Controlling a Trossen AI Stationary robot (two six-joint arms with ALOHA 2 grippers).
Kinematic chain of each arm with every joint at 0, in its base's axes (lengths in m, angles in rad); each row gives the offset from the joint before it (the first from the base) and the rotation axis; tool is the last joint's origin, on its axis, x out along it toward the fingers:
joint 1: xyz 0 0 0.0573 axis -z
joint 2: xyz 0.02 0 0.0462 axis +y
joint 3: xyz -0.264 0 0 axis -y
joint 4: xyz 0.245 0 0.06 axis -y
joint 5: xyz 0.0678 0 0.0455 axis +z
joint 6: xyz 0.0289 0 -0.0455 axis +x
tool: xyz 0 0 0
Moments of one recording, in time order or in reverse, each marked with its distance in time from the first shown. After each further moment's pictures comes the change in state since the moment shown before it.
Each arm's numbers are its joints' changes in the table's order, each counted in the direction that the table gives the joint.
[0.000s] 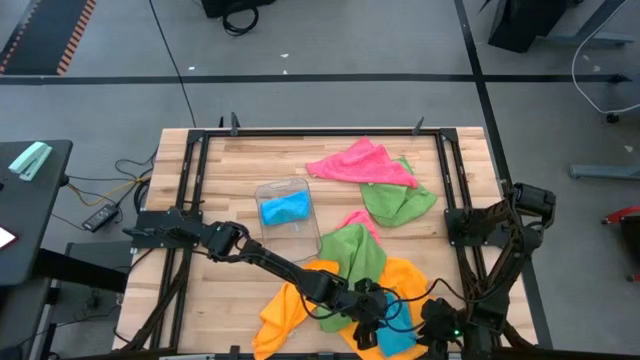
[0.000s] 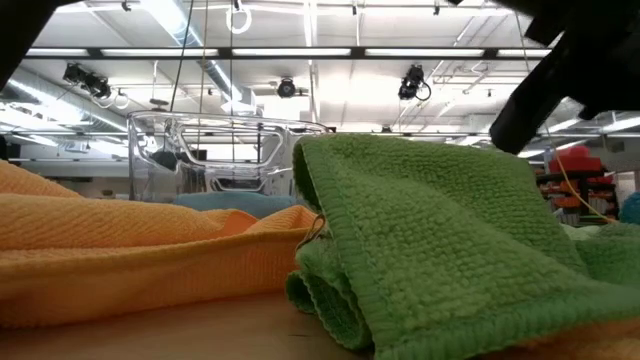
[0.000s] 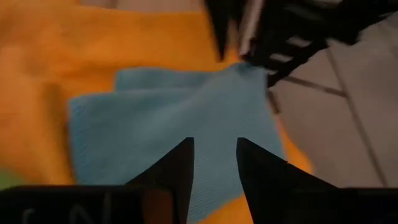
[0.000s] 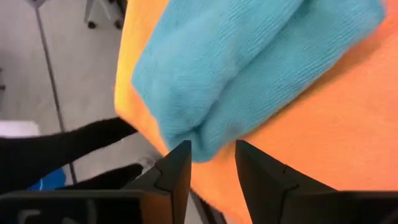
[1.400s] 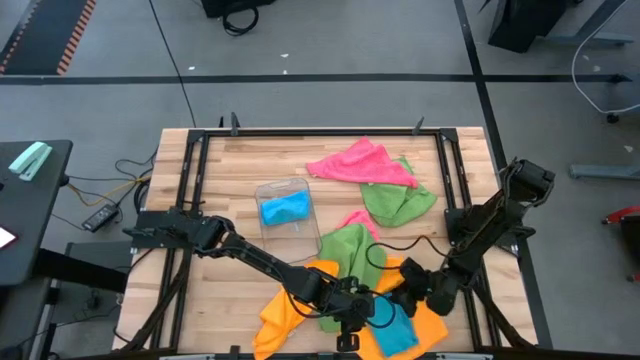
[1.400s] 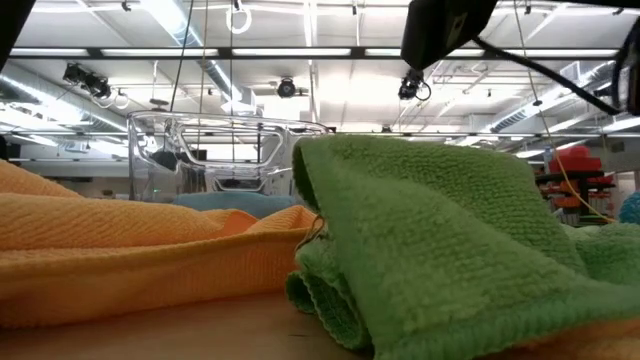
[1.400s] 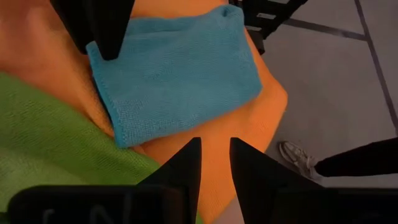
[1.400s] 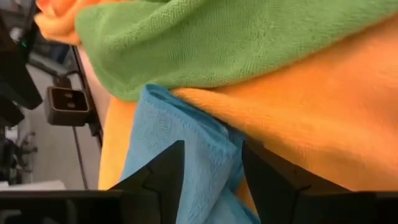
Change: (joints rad) left arm 0.026 -0.147 0.001 -0.363 -0.032 0.055; right arm 0.326 -0.189 -0.335 0.343 0.007 -0.196
